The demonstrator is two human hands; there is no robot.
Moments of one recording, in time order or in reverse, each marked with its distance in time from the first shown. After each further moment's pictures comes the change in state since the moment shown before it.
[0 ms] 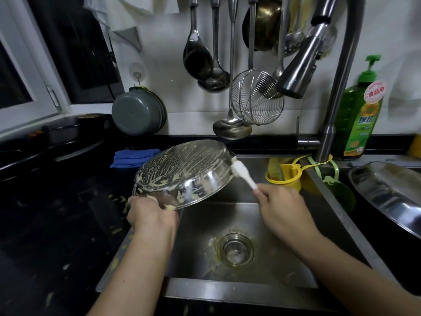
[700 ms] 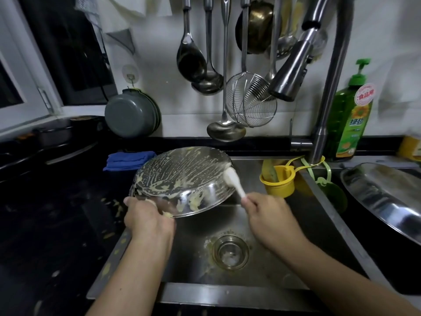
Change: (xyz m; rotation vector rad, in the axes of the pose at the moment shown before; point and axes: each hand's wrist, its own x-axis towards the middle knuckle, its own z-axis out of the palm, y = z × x) left_hand 0.017 -0.010 -0.004 0.089 0.006 0.066; right_hand -0.005 -0.004 0.007 0.068 -0.078 -0.006
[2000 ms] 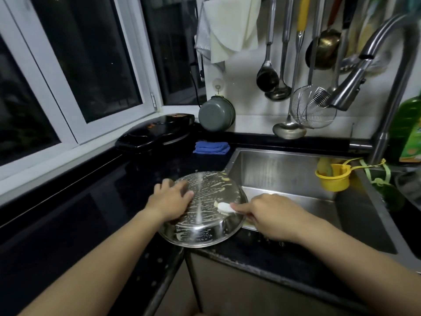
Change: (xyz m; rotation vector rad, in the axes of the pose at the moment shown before) left_hand -0.028 0.172 -0.137 2.196 -0.290 0.649; right_hand -0.079 -0.121 -0.021 -0.405 -0.420 -0.660
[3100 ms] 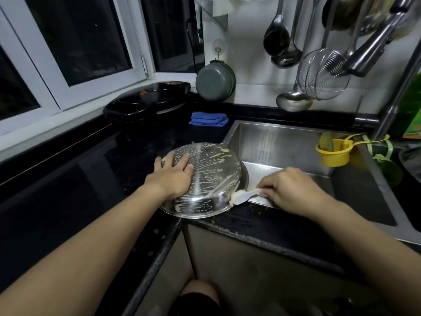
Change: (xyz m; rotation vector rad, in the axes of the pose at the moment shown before) left_hand -0.005 0.004 0.016 -0.026 -0.138 -0.027; right_hand -0.010 0.039 0.036 0.041 0.174 0.039
